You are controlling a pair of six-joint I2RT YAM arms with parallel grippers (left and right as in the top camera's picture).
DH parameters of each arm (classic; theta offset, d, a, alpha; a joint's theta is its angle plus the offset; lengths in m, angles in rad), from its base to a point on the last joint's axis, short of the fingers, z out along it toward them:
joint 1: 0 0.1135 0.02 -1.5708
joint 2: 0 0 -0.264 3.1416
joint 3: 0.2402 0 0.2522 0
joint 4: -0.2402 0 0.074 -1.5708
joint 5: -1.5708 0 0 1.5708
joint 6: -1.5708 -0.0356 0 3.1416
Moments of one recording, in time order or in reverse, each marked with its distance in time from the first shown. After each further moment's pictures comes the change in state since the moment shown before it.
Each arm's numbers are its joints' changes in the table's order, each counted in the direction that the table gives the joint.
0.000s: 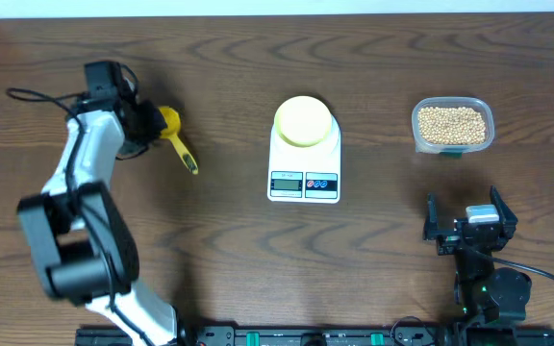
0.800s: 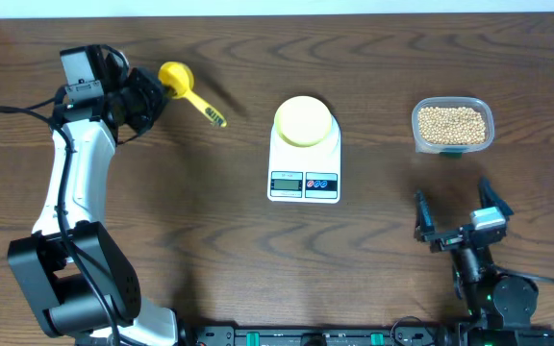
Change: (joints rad) left arm 0.000 -0.158 0.000 0.134 -0.418 0.386; right arm 0.000 0.042 0.004 0.207 0.209 -0.175
